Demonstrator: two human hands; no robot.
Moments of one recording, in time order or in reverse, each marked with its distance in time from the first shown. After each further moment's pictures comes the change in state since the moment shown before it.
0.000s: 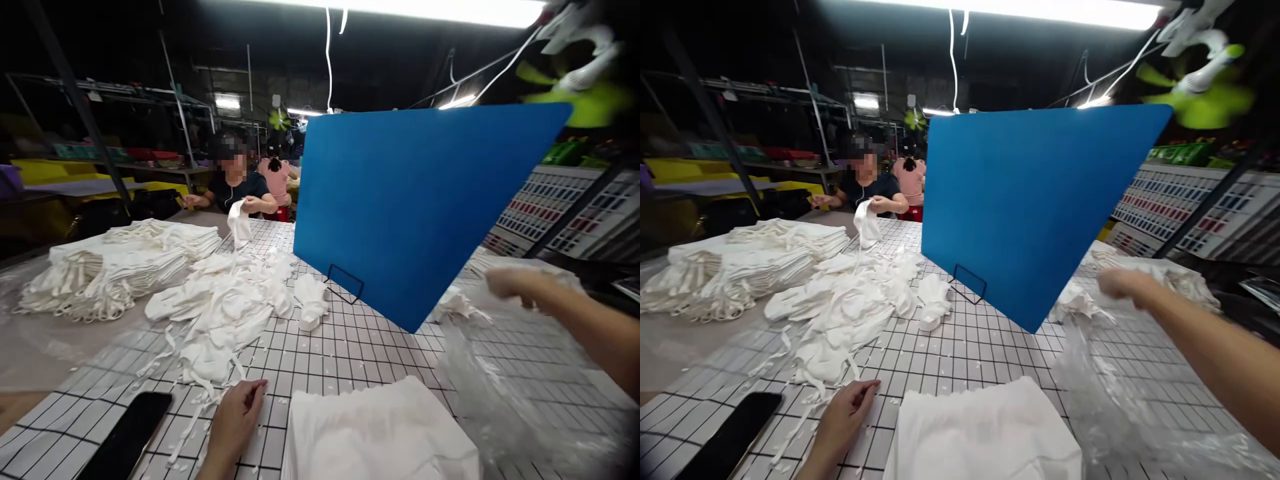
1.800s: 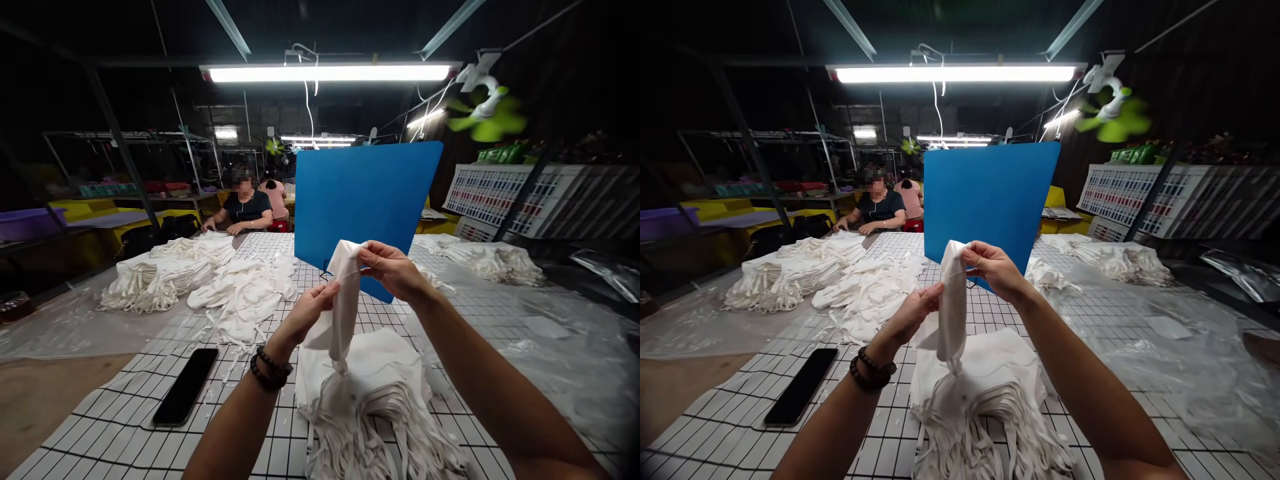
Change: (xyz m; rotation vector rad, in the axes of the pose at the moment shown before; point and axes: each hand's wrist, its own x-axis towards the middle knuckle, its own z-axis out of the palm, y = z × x) left_hand -0.034 0.253 -0.072 -0.953 -0.525 0.172; right_hand -0.247 -0.093 -0.034 1.361 -0.702 -0.662
